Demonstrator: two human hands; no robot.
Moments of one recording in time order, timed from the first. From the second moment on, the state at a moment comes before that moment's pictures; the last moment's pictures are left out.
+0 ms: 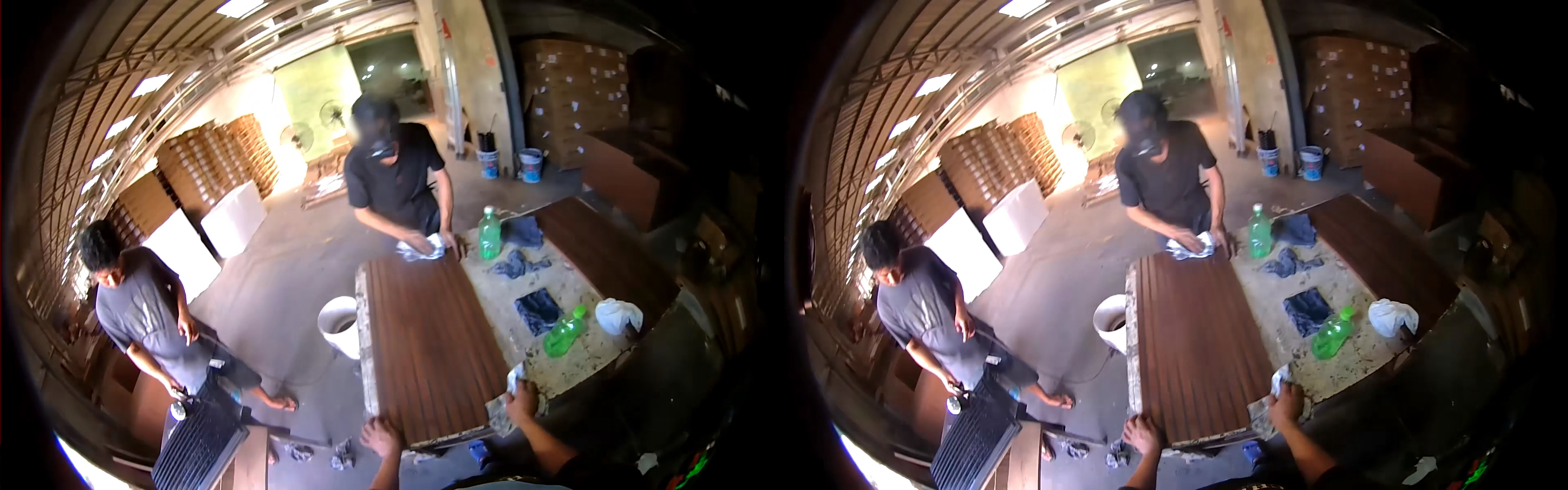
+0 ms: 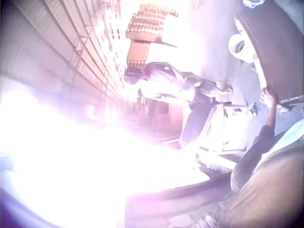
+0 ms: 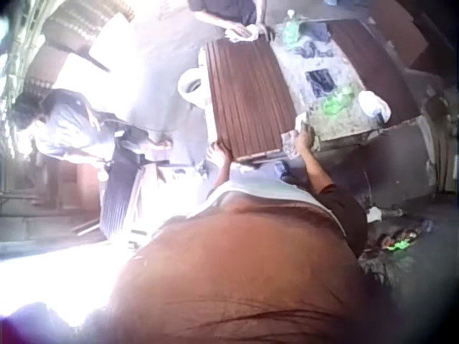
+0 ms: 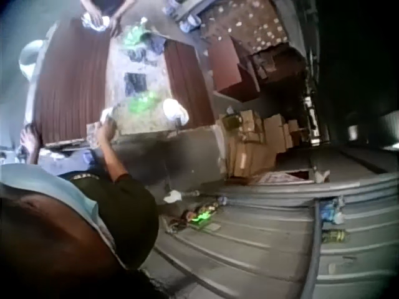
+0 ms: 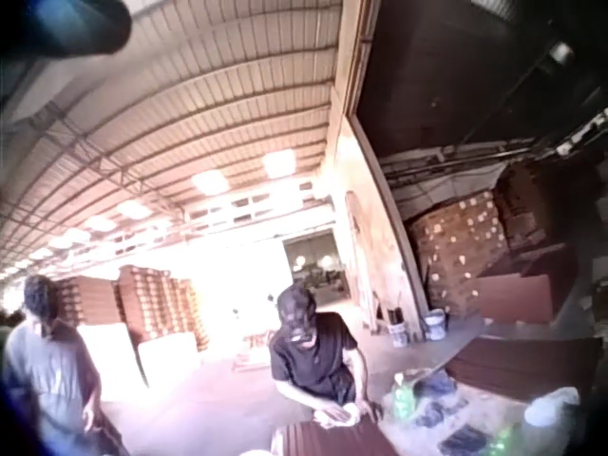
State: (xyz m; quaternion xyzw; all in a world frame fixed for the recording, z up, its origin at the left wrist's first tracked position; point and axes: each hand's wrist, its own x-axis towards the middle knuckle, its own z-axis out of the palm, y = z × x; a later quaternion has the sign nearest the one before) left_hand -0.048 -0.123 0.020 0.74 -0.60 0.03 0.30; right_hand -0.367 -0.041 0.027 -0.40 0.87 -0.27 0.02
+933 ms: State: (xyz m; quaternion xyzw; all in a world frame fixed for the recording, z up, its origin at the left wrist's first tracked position) left_hand 0.061 -0.128 0.060 0.77 -0.59 -0.20 0.12; right_hand -0.403 -0.213 0.073 -0.31 0.53 -0.71 0.35
